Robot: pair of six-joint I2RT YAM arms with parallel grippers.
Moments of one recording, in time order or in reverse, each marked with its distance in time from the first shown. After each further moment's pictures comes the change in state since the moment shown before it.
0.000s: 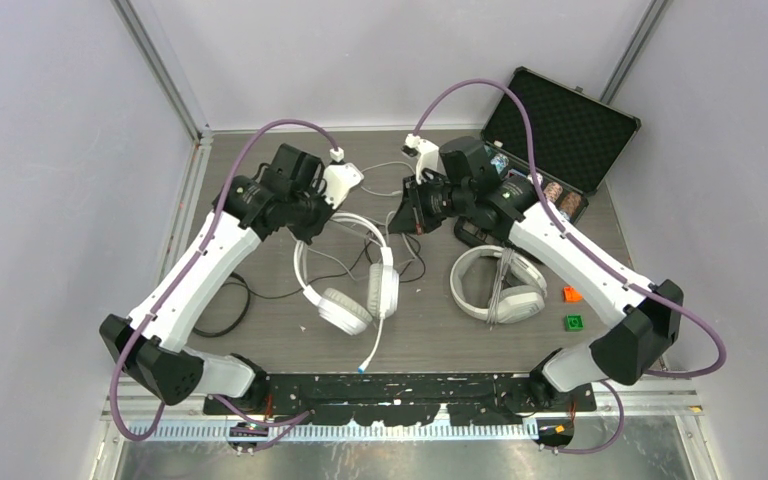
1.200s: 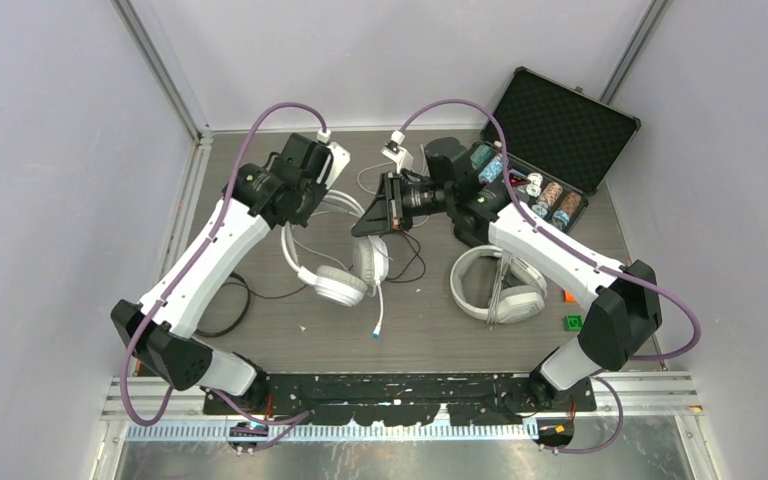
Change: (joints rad) left arm -0.010 0.079 0.084 -0.026 -0.374 -0.136; right arm 0.039 0.100 -0.063 0.373 -0.343 0.513
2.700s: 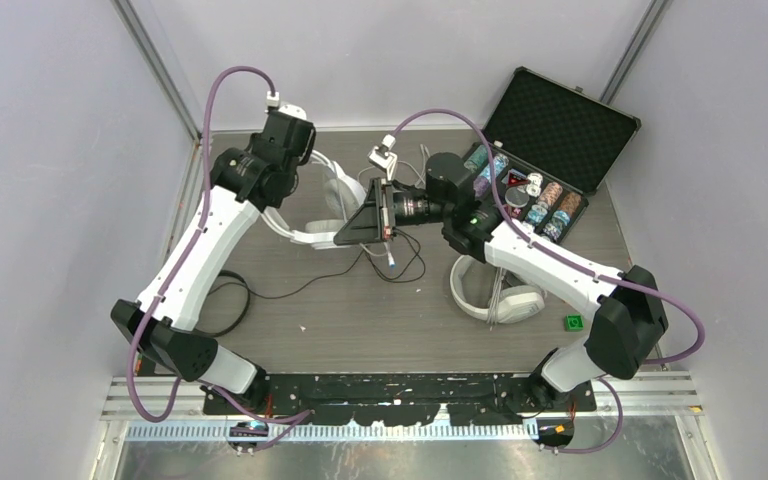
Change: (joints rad) left arm 0.080 0.043 0.134 0.013 -0.343 -0.255; right arm 0.084 -0.045 -0.130 0.431 -0.061 0.255
